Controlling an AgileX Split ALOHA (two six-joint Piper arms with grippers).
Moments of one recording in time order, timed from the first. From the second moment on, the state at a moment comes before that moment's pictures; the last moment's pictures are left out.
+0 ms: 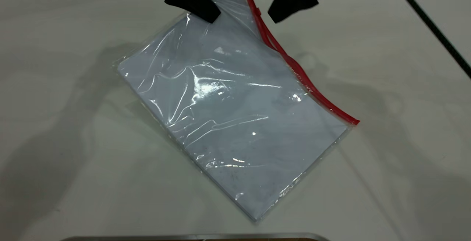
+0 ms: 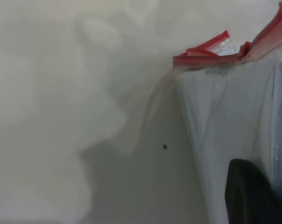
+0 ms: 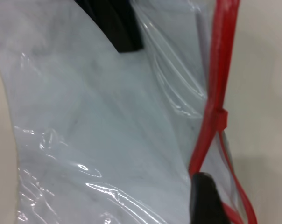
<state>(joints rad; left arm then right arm) -0.21 2.55 -1.97 -0.93 1.14 1.42 0.34 2.12 -1.31 0.95 0.48 -1.24</state>
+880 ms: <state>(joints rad) -0.21 2.55 -1.97 -1.01 1.16 1.62 0.34 2.13 -1.31 1.22 0.53 -1.47</state>
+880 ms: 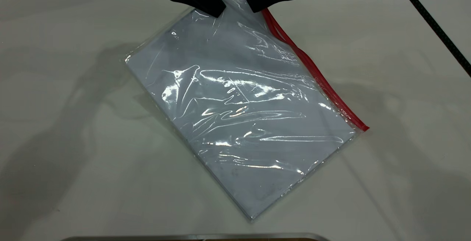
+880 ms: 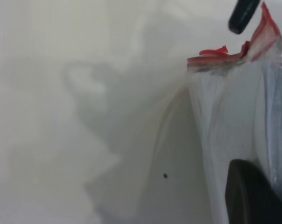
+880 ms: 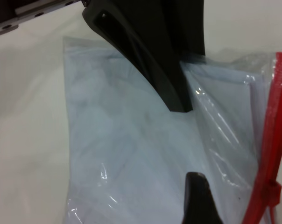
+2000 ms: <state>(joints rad) -0.21 2.55 -1.97 -1.06 1.16 1.68 0.34 2.14 -1.31 1.08 0.51 -1.41</state>
